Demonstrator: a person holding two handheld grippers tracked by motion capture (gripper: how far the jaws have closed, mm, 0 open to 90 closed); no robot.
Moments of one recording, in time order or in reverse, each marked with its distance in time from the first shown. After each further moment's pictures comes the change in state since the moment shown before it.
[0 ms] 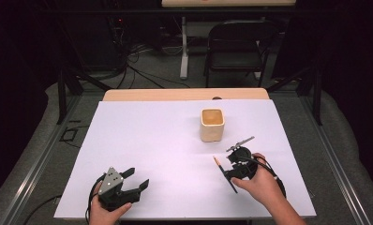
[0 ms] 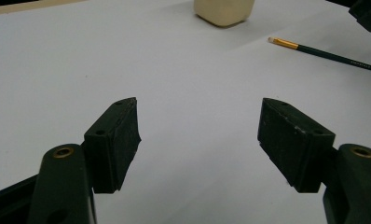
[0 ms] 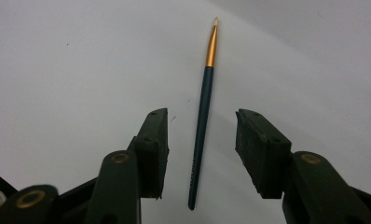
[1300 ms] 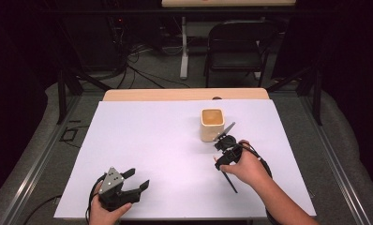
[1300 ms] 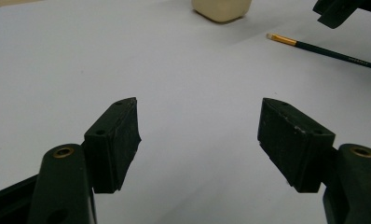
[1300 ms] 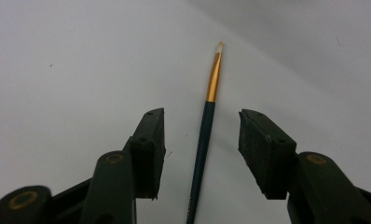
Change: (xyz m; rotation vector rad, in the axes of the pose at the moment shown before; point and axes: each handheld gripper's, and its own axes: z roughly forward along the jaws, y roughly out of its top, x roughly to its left) left arm 0.001 -0.001 0.001 0.016 -0.011 -0.004; right arm 0.002 0.050 0.026 0.162 -0.017 -0.021
